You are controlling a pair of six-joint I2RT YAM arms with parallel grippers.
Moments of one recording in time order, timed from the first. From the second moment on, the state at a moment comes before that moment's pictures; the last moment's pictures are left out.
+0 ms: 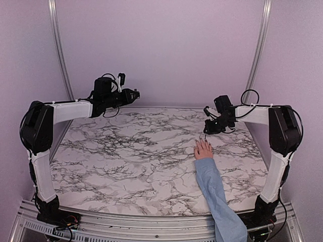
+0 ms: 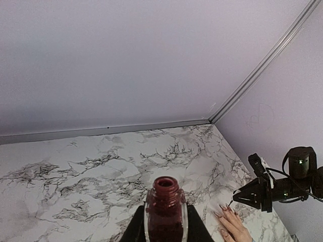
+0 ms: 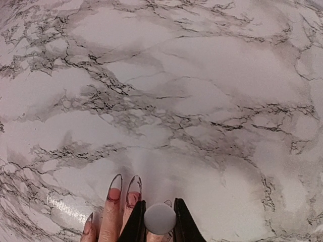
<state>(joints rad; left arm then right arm) -0.41 1.98 1.51 0.24 0.35 -0.49 0.28 1.93 1.38 -0.43 -0.15 0.05</state>
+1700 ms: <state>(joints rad) -0.41 2.00 1.51 0.24 0.35 -0.49 0.28 1.99 1.40 -0.46 -0.13 0.05</state>
